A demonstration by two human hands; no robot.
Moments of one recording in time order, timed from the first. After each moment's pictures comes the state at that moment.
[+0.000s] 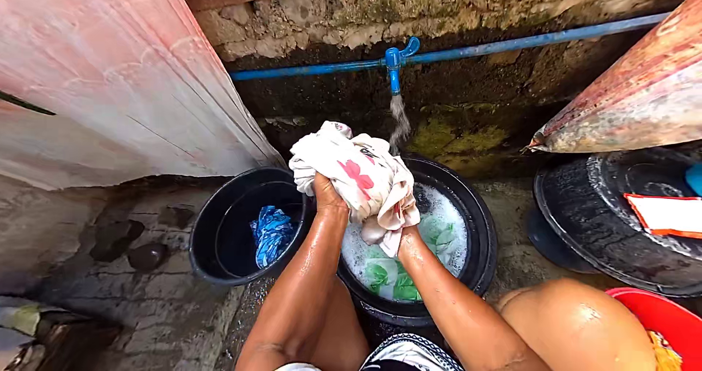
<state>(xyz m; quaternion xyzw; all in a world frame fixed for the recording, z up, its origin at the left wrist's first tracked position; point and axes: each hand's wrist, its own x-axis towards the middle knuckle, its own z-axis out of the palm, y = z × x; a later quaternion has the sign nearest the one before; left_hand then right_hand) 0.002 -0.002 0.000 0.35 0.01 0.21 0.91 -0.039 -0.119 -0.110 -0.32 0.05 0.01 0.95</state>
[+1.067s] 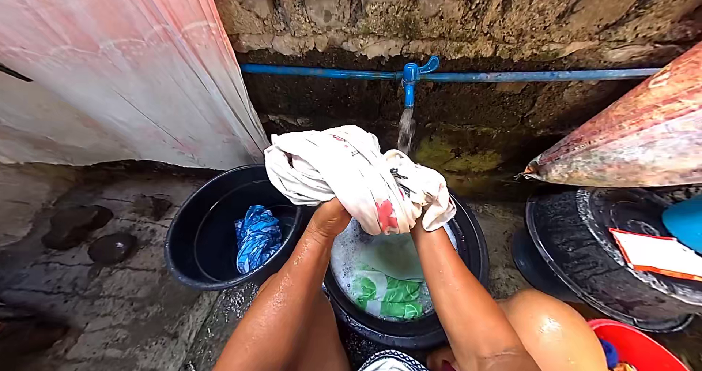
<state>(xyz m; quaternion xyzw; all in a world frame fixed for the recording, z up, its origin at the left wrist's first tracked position) -0.023 0.028 -0.006 0.44 -0.20 0.02 0.87 -0.023 -0.155 0.013 -0.50 0.06 -0.09 0.86</state>
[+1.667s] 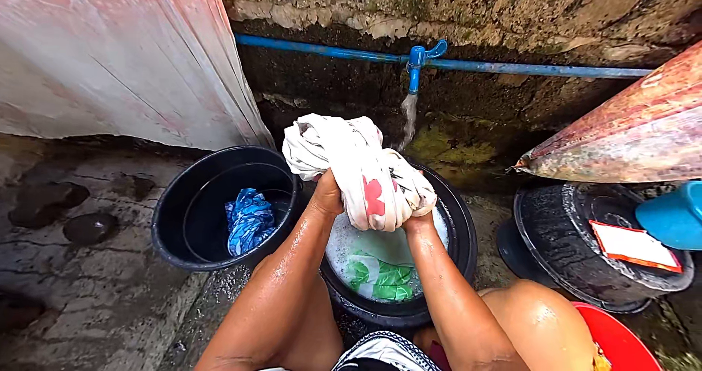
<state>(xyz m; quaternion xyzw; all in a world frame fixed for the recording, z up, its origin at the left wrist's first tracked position) -0.028 0.024 0.003 0.43 -0.11 0.03 0.90 -0.012 -0.151 -0.075 -0.21 0.07 0.04 0.98</state>
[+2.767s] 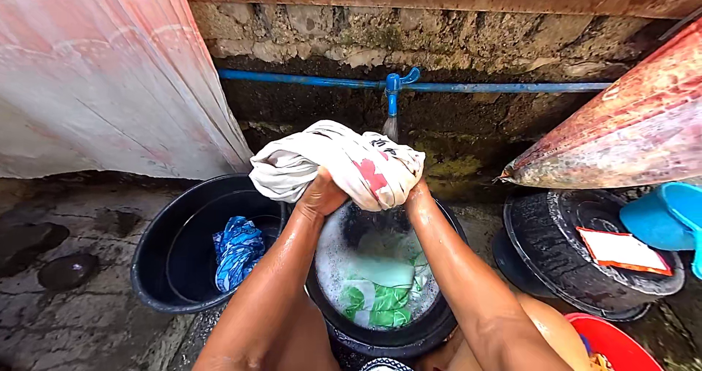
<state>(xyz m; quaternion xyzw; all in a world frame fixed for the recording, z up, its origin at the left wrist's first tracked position) 0.043 0.033 -0.003 0.38 -0.24 -0.07 0.89 0.076 -0.170 -0.032 -0.33 0.07 -0.02 0.94</state>
